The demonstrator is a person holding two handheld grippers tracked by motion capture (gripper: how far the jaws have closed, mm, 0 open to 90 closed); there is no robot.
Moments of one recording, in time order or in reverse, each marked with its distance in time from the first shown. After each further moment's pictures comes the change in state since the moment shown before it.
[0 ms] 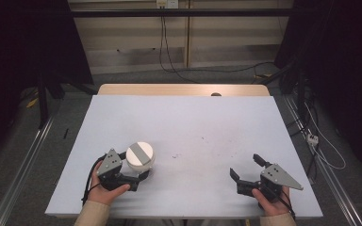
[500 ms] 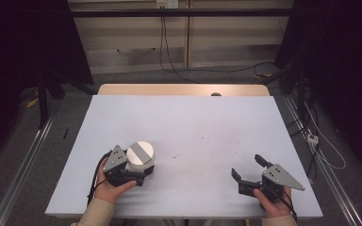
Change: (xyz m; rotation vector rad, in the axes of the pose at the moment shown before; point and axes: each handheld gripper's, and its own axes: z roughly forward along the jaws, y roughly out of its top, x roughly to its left) left arm 0.000 0.006 0.014 -0.010 0.016 0.012; right arm -0.003 -0.001 -0.002 0.005 -0.014 0.001
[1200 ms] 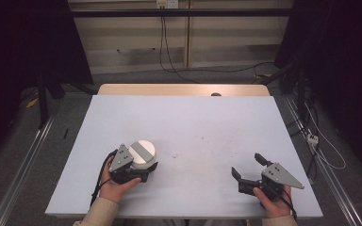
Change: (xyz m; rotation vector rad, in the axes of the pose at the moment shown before) left arm -0.003 0.003 0.010 -0.025 0.024 0.037; right arm -0.002 0.001 0.003 0.003 -0.002 -0.013
